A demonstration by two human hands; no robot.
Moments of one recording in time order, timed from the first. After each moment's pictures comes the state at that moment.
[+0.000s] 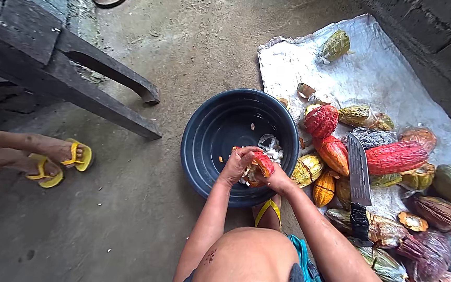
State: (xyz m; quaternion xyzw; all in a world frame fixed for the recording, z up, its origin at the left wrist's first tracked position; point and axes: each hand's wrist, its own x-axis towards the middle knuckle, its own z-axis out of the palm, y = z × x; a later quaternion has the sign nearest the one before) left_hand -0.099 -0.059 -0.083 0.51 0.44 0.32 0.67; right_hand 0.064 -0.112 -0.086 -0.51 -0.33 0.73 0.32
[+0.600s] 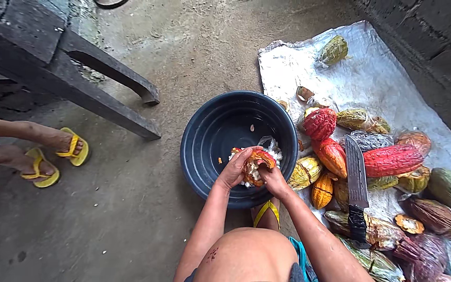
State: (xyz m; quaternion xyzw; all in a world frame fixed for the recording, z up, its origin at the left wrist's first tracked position) left_hand -0.096 -0.062 -0.075 0.41 0.43 0.29 0.75; right_hand 0.053 -0.114 -0.098 -0.57 -0.40 0.62 0.36
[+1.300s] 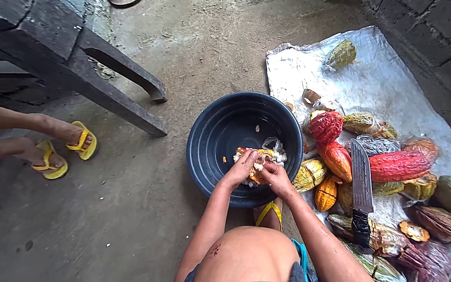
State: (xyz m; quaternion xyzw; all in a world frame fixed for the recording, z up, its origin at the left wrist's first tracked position) left_hand -0.098 -0.065 -0.067 0.52 0.56 0.15 0.63; right_hand 0.056 -0.115 -0.108 -0.54 -0.45 0.61 0.37
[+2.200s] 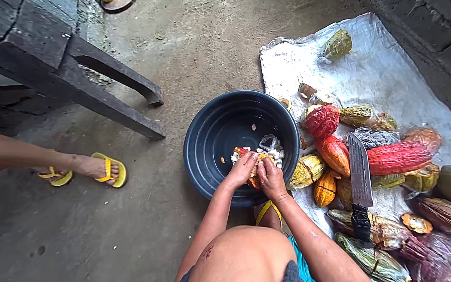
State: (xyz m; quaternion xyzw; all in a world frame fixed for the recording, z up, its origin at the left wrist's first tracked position) left_hand -0.087 -0.067 -0.068 0.59 0.58 0.09 0.55; right_hand 0.036 -0.128 -0.104 -0.64 -0.53 0.37 0.41
